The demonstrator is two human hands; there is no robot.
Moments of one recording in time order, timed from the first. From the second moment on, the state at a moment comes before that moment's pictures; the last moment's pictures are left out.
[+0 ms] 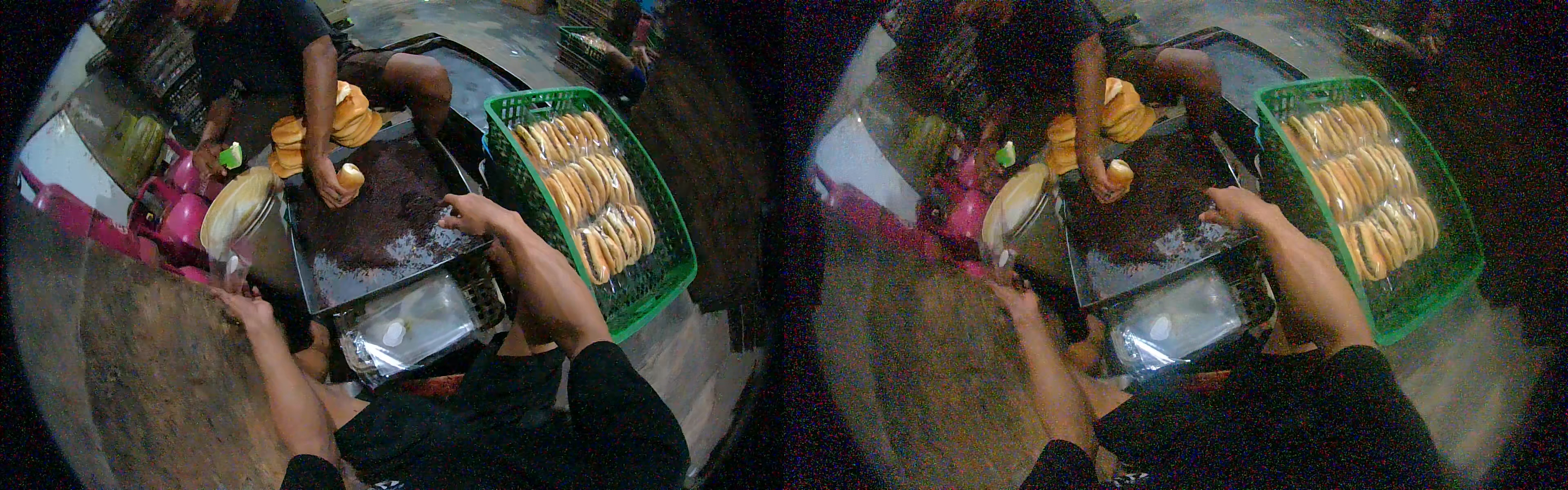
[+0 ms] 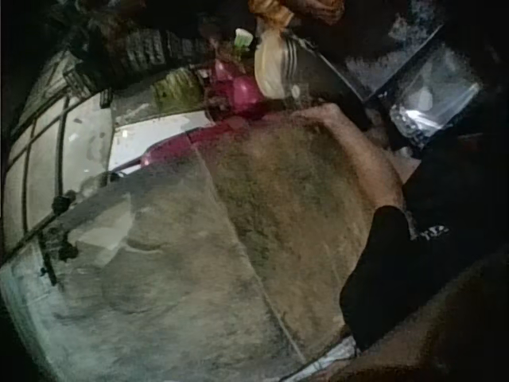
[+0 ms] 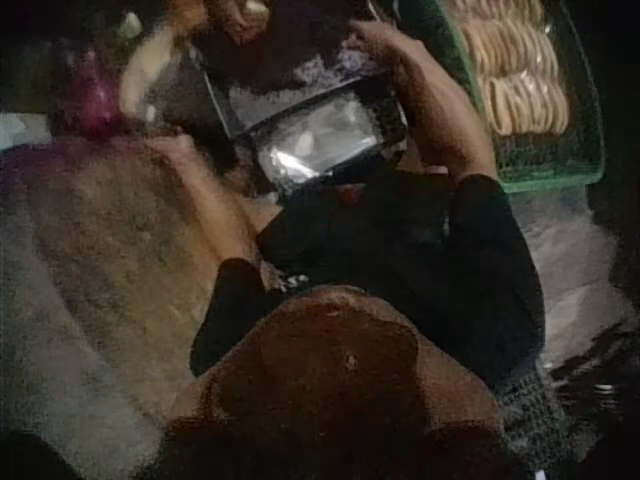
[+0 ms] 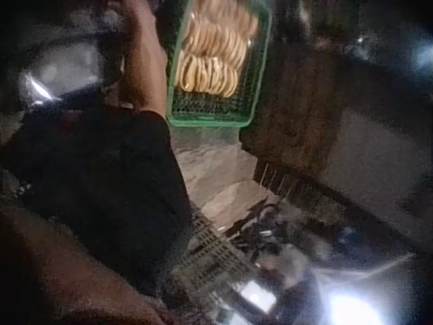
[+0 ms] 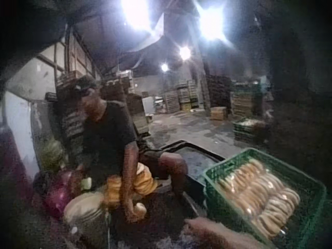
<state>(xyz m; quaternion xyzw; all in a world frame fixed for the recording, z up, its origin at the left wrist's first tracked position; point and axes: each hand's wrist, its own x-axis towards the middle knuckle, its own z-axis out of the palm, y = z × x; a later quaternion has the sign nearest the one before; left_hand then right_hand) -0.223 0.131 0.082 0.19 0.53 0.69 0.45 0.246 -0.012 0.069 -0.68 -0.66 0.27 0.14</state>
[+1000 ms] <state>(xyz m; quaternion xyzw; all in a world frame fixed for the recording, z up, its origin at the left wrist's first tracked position) -0.217 0.126 0.107 0.12 0.44 0.81 0.37 0.082 0.111 0.024 -0.82 -0.47 0.06 0.33</state>
